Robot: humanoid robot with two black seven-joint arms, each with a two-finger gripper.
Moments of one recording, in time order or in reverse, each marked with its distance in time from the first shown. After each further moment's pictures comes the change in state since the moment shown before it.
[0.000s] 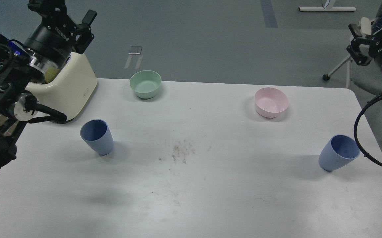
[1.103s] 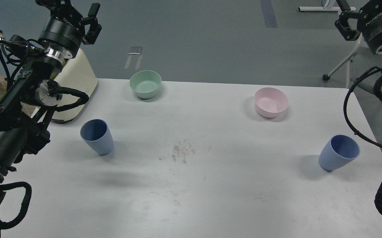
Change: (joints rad) left arm -0.152 -0.256 -0.092 0.280 -0.131 0.020 0.015; right arm 0.147 0.047 -0.049 -0.018 -0.070 -0.023 0.004
